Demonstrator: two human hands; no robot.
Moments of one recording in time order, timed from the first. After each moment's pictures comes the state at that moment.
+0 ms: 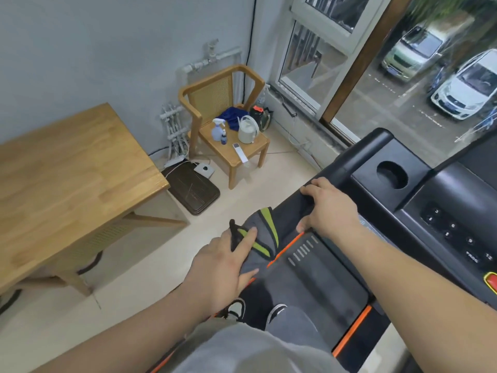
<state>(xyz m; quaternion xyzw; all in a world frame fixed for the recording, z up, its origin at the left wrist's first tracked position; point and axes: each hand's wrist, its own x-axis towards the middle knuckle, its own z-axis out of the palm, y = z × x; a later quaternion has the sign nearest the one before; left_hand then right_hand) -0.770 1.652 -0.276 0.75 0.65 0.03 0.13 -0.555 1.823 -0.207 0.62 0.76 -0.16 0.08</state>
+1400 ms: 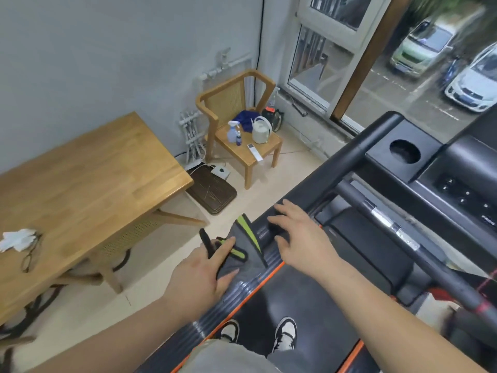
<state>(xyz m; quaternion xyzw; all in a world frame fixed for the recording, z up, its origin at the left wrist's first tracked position) -0.842 1.540 -0.277 0.70 0.69 0.05 0.16 -0.614 1.668 -0.225 0.48 0.84 -0.24 -0.06</state>
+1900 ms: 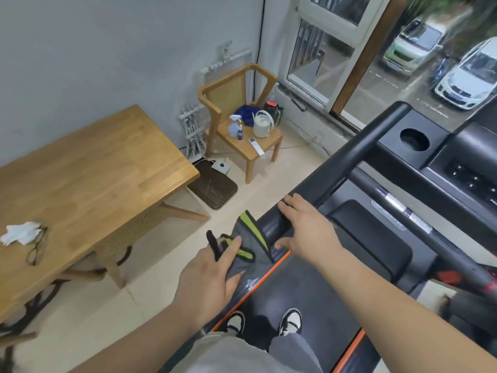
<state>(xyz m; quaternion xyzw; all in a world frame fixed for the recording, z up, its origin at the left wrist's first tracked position) -0.870 1.496 -0.293 0.71 0.69 0.09 0.15 -0.652 1.646 -0.231 0.53 0.82 -0.18 0.06</state>
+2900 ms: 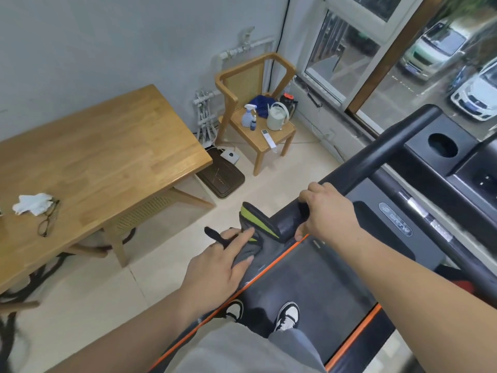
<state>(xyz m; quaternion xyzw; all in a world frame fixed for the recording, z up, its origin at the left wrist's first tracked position) -0.889 1.493 -0.283 0.67 0.68 0.12 0.27 -0.681 1.670 -0.213 0.53 0.83 -0.07 0.17</state>
